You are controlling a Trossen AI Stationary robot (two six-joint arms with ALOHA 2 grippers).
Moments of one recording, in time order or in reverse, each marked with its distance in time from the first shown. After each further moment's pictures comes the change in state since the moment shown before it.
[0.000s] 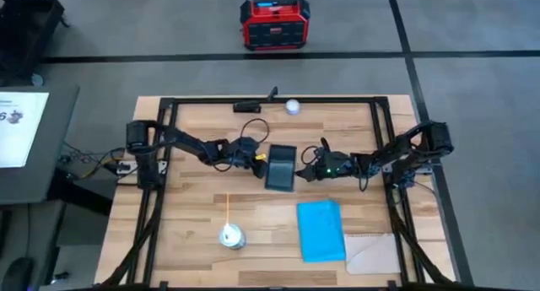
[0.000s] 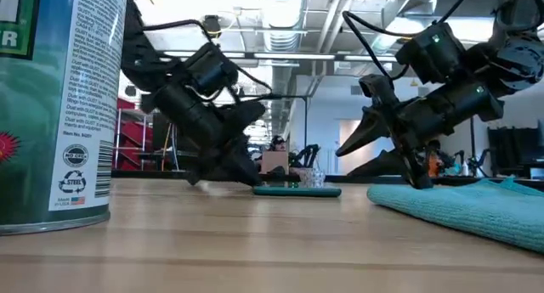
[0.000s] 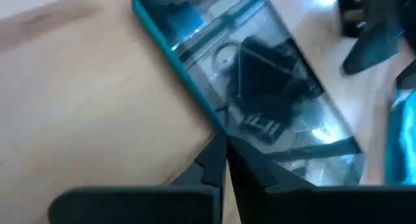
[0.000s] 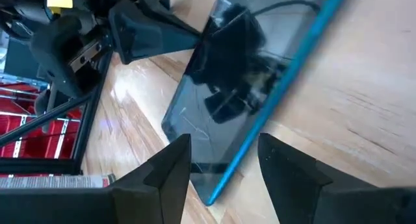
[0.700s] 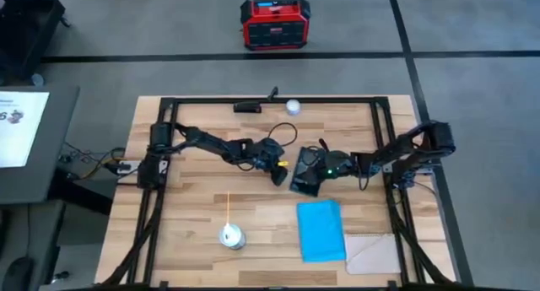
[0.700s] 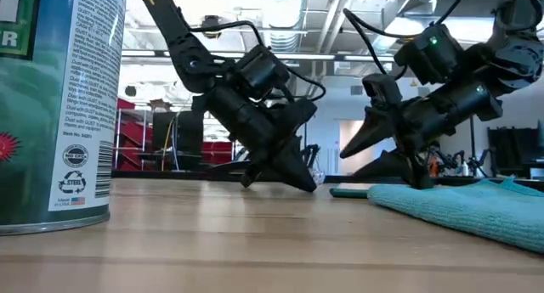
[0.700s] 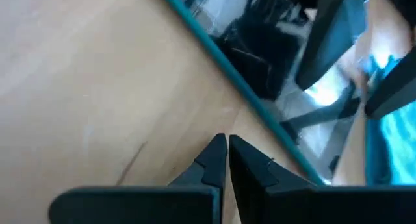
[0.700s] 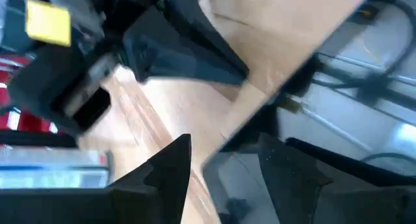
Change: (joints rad) left arm -0.021 0.155 0.258 -0.197 0.076 0.175; right arm -0.041 -0.062 -0.003 -0.096 -0.080 -0.104
